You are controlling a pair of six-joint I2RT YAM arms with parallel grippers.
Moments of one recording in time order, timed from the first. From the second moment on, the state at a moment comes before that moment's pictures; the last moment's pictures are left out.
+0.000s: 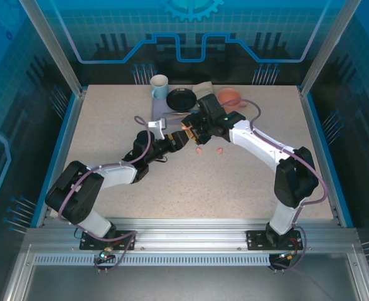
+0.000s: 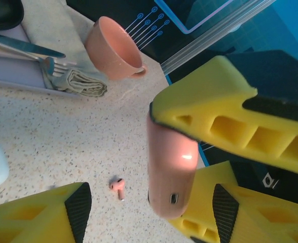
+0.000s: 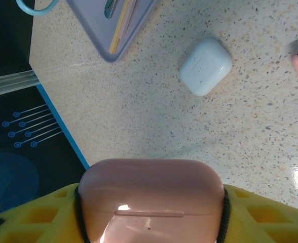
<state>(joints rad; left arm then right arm) -0.48 1.57 0.66 0.74 0.28 -0.85 0.60 1.77 1.48 -0.55 -0.18 1.45</state>
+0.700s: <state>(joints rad) -0.48 1.63 0.71 0.77 0.28 -0.87 0.61 1.74 1.46 -0.51 -0.21 1.47</state>
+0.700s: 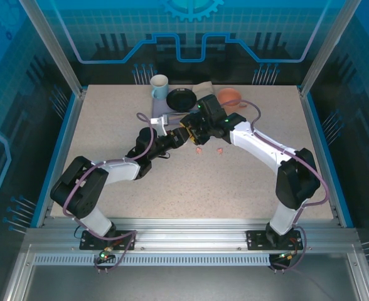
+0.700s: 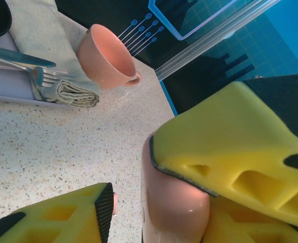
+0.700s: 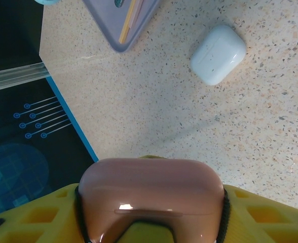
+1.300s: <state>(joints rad) -0.49 1.62 0.74 0.72 0.30 -0.86 0.58 1.70 1.44 -0.49 -0.19 1.45</state>
